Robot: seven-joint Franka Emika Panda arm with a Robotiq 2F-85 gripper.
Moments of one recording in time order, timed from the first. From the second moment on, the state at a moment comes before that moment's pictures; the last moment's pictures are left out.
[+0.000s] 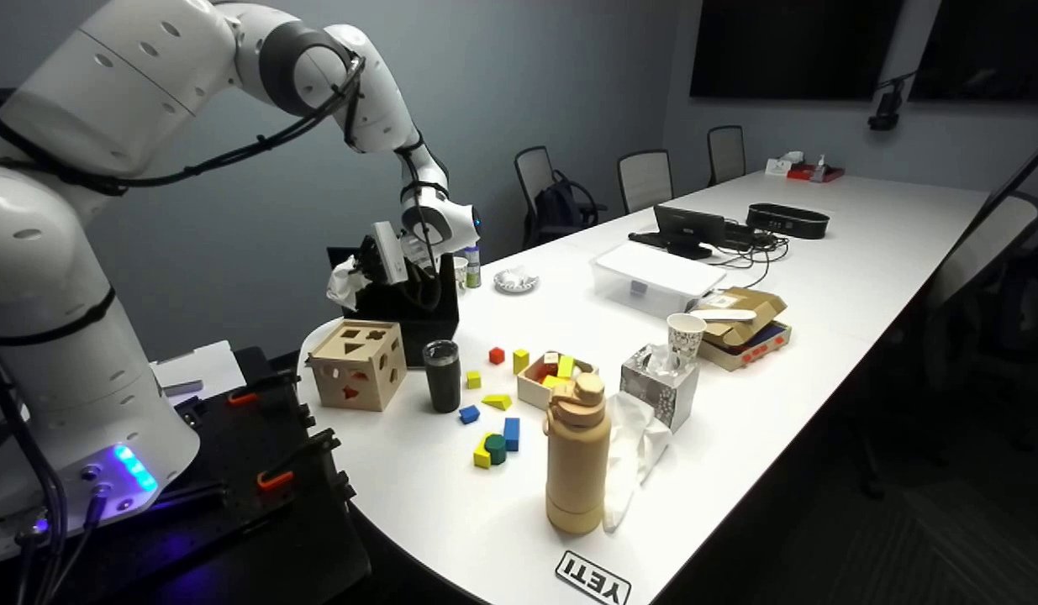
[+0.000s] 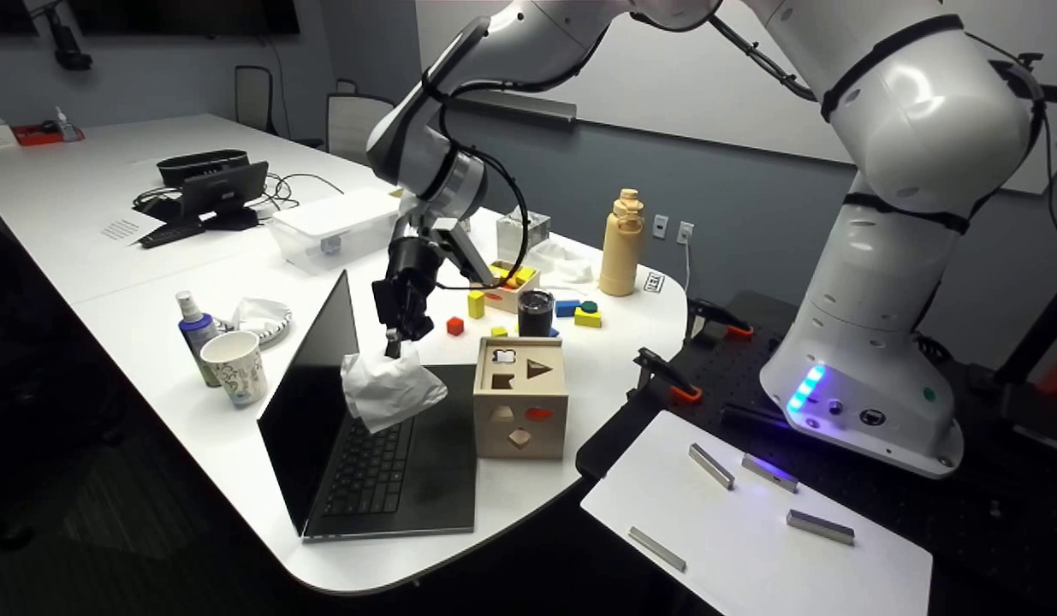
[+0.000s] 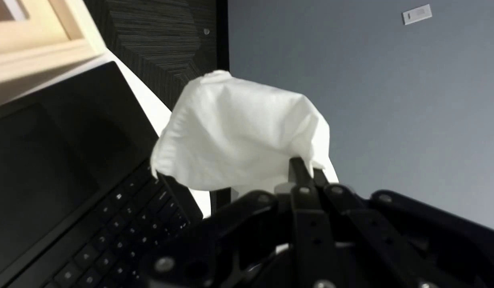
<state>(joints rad) 0.04 0.85 0.30 -1.73 0.82 1.85 -0.61</state>
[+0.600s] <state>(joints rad) 0.12 0.92 0.34 -1.68 0.85 1.96 -0.66</state>
